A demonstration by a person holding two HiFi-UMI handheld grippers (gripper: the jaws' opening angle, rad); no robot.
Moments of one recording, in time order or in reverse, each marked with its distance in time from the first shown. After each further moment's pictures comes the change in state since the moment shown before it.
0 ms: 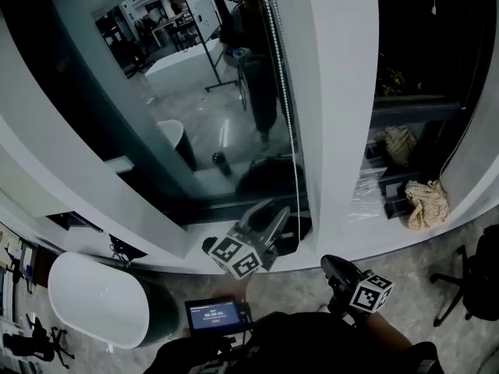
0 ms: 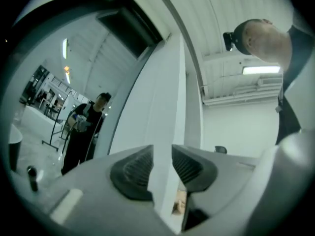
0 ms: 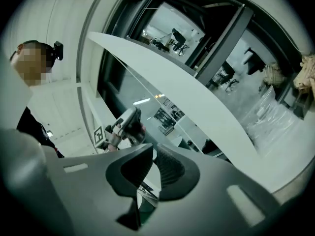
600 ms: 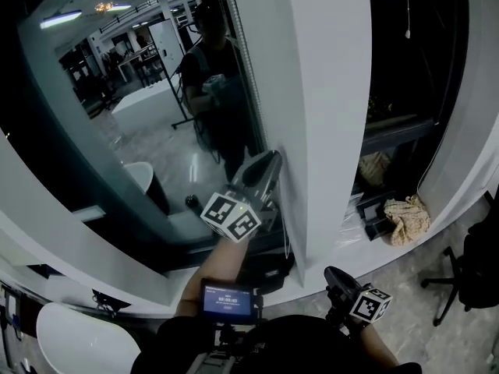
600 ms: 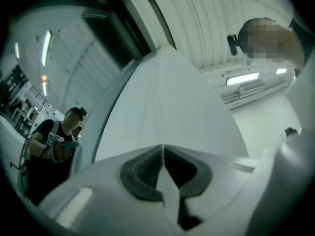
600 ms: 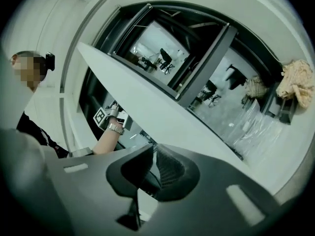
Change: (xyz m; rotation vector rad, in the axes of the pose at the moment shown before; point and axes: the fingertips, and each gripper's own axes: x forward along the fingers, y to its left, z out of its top) left arm 0.164 0.048 0.134 0.122 -0.227 -0.229; right arm 0.009 -0.050 0.063 0.039 -0.205 -0.169
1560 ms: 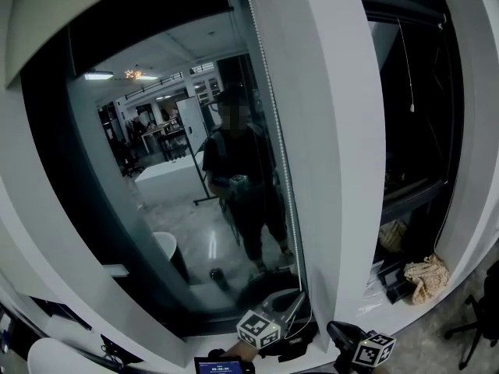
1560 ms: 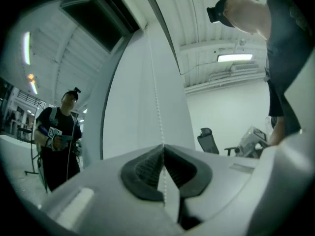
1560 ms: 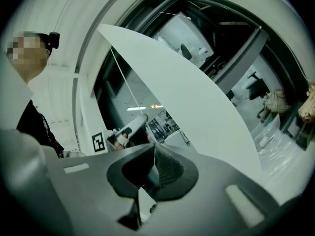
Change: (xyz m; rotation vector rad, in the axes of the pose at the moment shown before) left arm -0.137 -0.049 -0.129 0.041 0.342 -0.064; right arm 0.058 0.043 -0.023 -0.198 0.043 0.094
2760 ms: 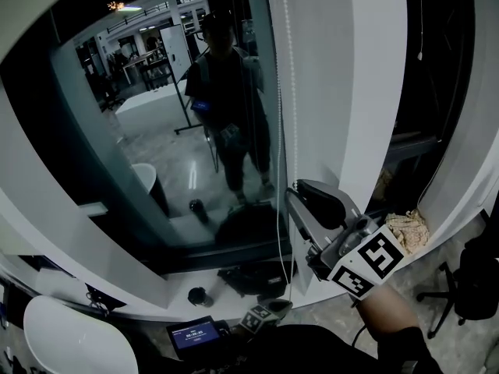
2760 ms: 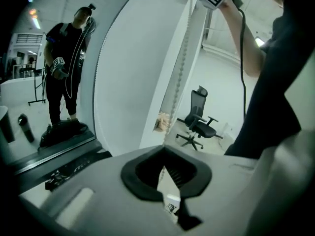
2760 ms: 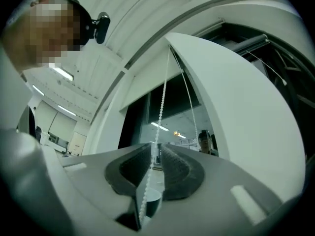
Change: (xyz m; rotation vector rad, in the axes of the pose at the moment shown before) left arm -0.098 -0.130 -0.293 -0.374 0.650 -0.015; right arm 0.078 0.215 0.230 -0.633 -0.253 0.197
